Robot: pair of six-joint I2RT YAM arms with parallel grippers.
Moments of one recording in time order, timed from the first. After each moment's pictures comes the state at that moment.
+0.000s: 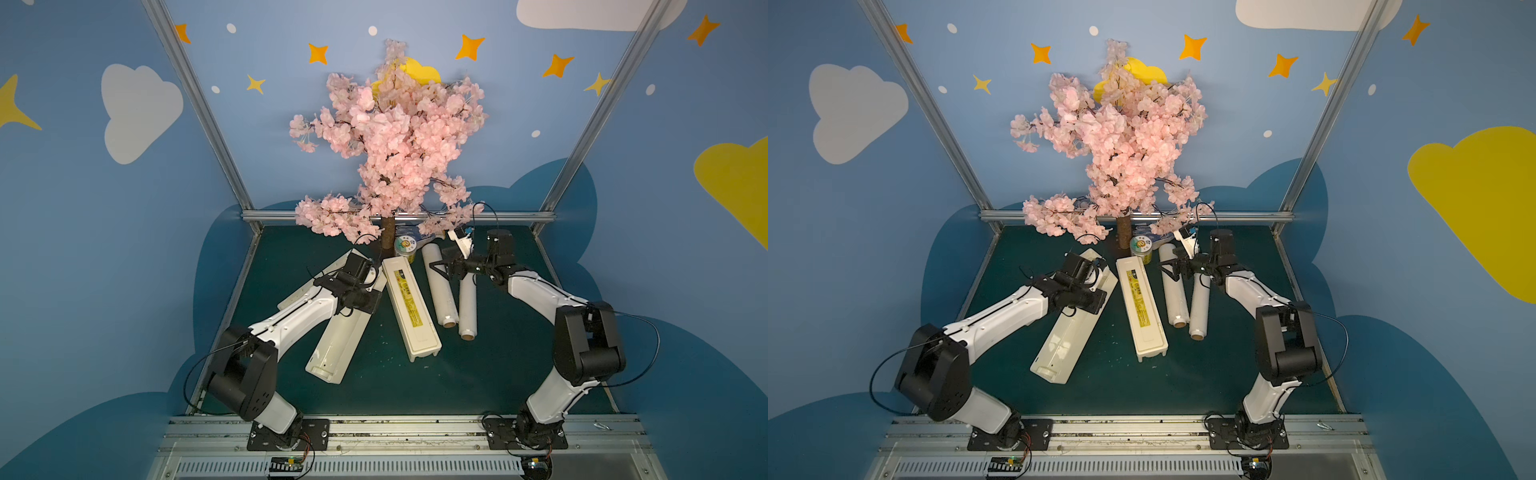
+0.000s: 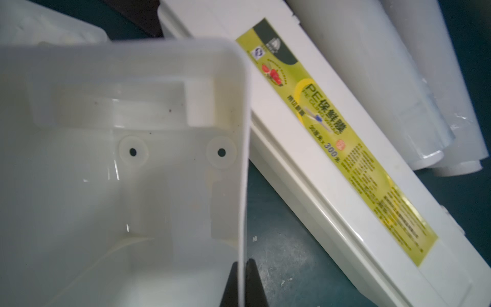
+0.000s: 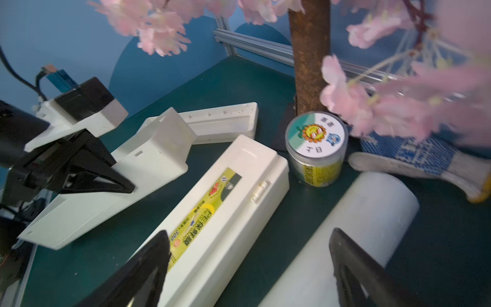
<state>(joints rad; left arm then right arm) -0.50 1.58 1.14 -0.57 0.10 -0.17 0.23 1.72 1.14 0.03 -0.77 -0.11</state>
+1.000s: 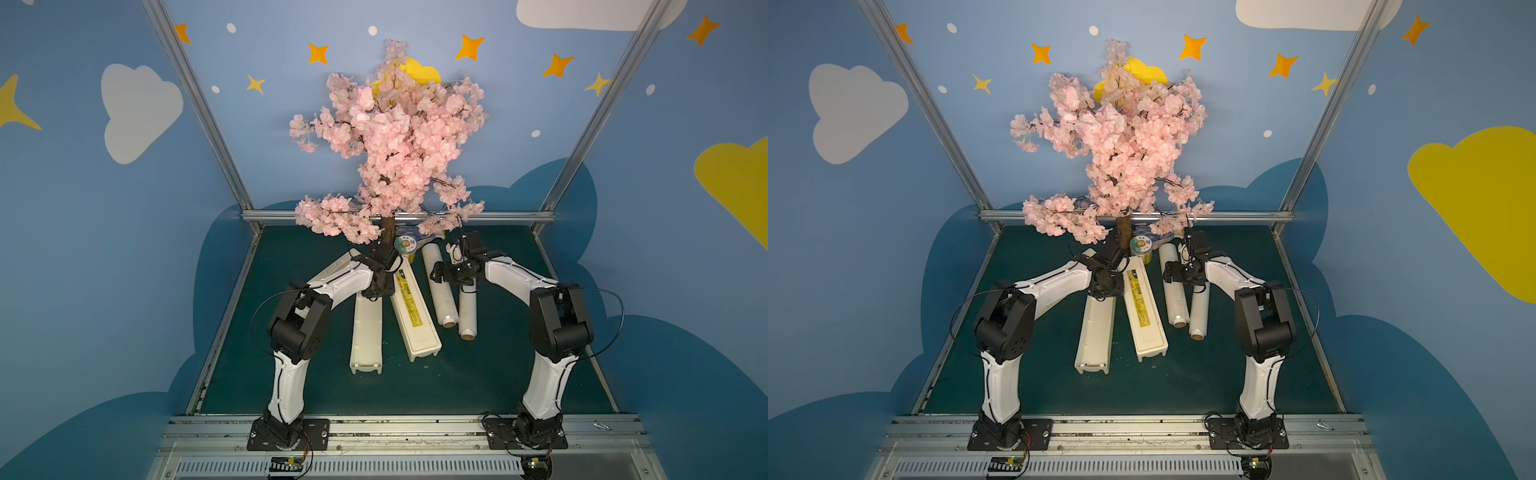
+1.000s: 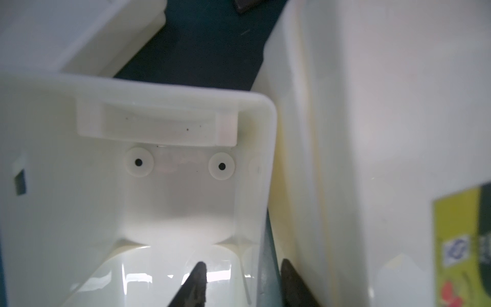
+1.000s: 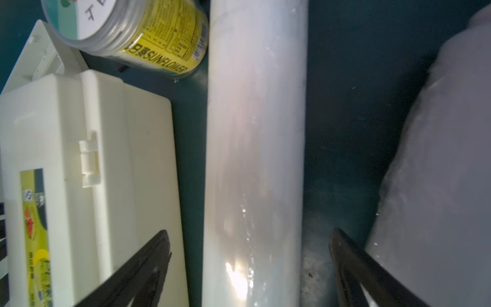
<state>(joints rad) -0.54 2.03 1.53 -0.69 -0.09 -0.64 0.36 1.94 1.41 -0.50 -0.23 0.28</state>
